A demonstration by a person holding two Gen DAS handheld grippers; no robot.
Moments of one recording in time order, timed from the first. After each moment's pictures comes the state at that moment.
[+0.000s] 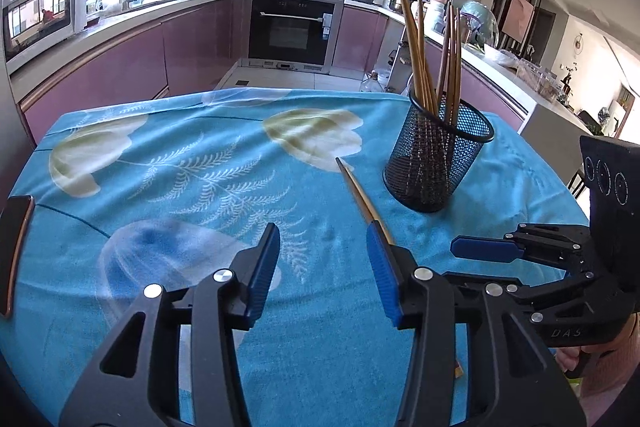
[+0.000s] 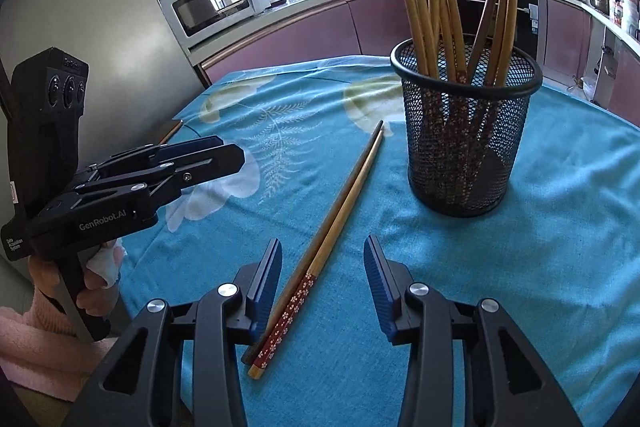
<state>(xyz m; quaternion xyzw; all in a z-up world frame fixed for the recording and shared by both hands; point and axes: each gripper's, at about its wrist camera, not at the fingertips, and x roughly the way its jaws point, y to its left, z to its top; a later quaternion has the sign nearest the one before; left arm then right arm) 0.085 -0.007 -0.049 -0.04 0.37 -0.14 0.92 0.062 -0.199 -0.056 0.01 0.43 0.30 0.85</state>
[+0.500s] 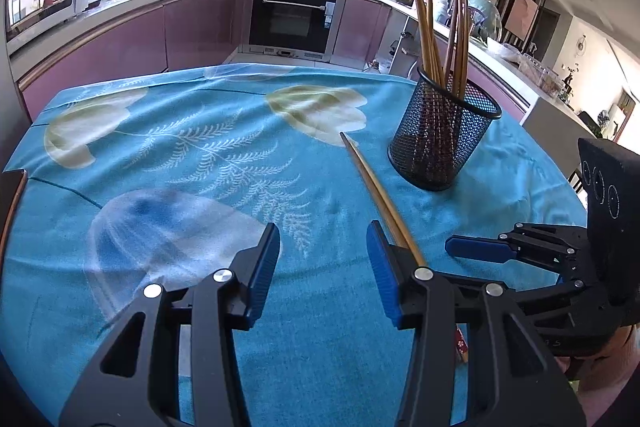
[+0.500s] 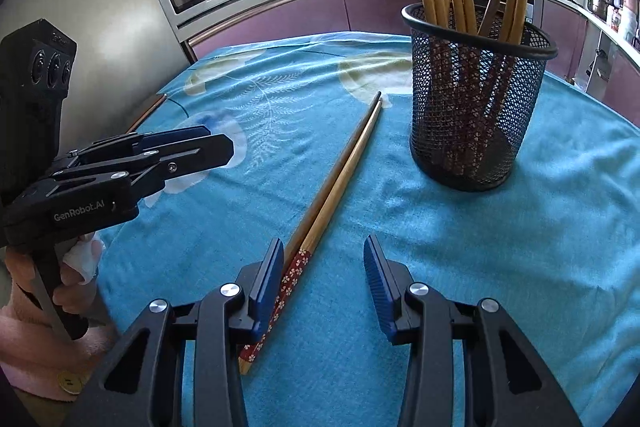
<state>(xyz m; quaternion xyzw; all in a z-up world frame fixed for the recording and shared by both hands) 0.082 -0.003 -0.069 -0.05 0.39 -0.14 0.91 0.057 -0.183 -0.076 -0.02 0.45 0.27 0.85</state>
